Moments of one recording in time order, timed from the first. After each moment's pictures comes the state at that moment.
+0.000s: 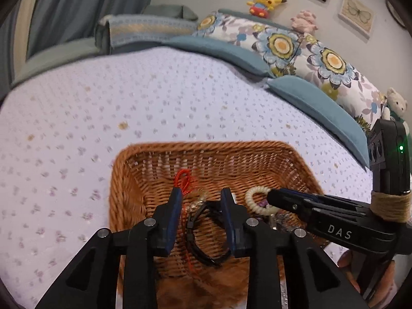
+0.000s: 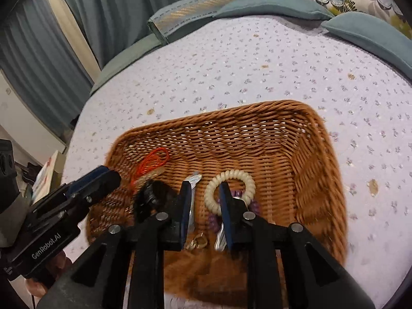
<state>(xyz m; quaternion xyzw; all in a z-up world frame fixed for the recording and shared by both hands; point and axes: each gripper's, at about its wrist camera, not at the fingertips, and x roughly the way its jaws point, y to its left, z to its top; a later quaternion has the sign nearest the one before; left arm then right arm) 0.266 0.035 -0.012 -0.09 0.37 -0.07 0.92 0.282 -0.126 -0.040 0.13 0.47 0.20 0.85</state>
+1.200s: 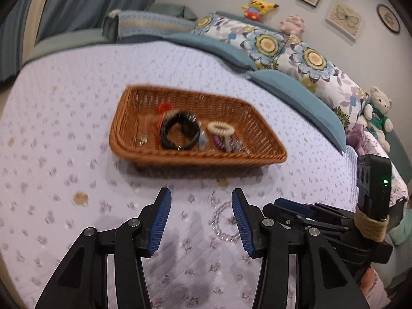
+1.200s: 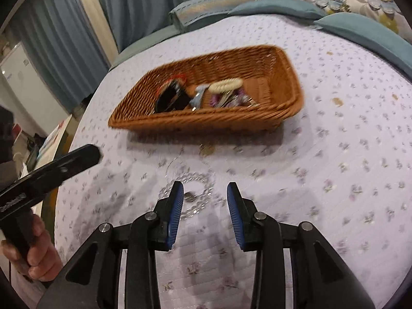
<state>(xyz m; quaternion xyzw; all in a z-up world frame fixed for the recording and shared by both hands) 0.113 0.014 -0.028 -0.14 0.38 -0.08 0.91 0.132 -0.152 -0.065 0.08 0.47 0.24 0.84</state>
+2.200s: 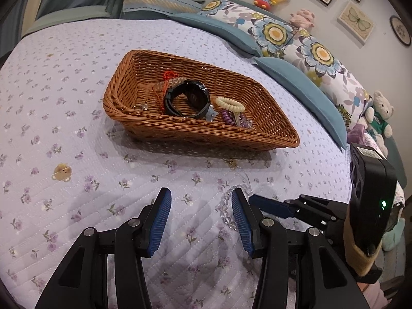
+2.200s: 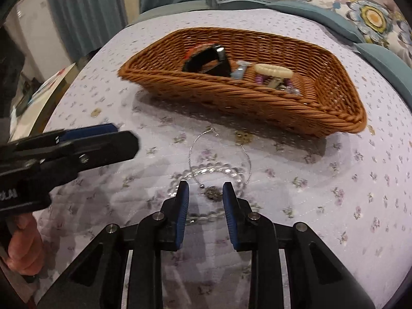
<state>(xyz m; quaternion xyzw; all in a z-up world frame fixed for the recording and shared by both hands) 0.126 0.019 -0.065 -0.17 0.42 -0.09 0.89 0.132 -0.087 -0.088 -0.07 0.49 0.27 0.83</state>
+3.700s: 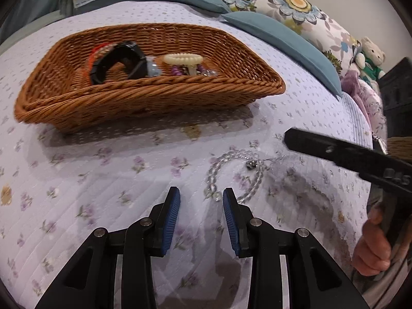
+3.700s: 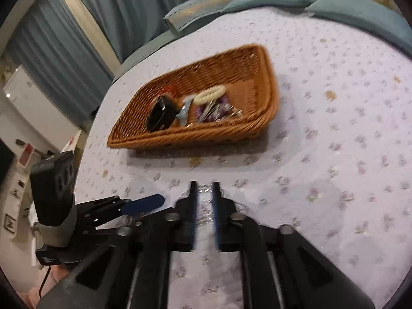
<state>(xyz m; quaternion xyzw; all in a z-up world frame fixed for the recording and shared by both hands) 0.157 -0.049 -0.098 -0.07 0.49 -0.16 0.86 0.149 -0.204 -0.056 0.12 0.47 0.21 0.85</state>
